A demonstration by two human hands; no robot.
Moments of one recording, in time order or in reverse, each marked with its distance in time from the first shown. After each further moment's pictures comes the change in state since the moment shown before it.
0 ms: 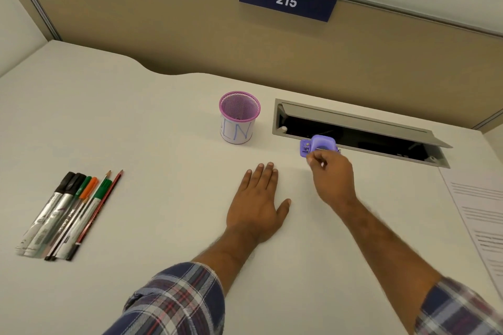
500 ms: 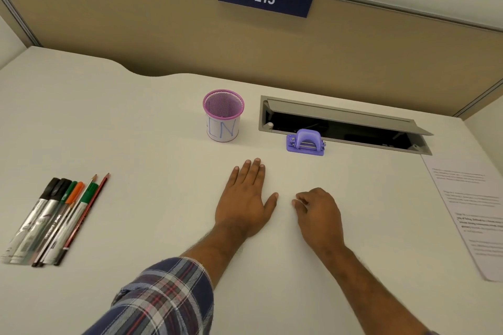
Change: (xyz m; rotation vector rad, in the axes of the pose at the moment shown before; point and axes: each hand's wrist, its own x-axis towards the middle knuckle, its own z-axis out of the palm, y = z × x) left_hand 0.002 0.001 0.003 0.035 -0.007 -0.011; right_hand -0.084 0.035 0.005 -0.226 -0.067 0.037
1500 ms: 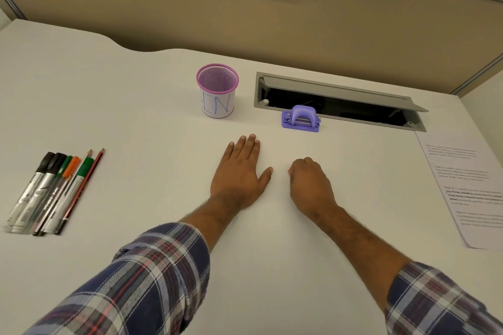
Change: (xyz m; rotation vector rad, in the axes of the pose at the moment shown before) left_hand -0.001 0.001 -0.004 0.026 -0.025 0.000; right_hand 0.016 0.006 0.005 -0.303 -0.141 -0.128
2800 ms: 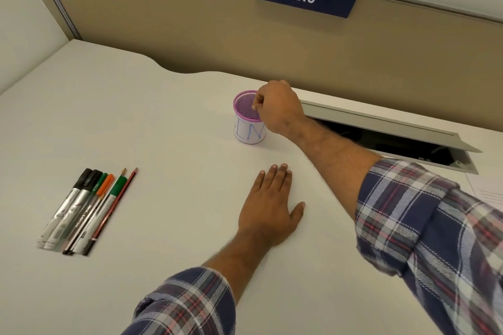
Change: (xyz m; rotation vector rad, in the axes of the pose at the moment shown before) left_hand 0.001 -0.001 0.004 -0.087 0.051 -0.003; right_hand 0.177 -0.159 -0.080 0.178 0.098 -0.312
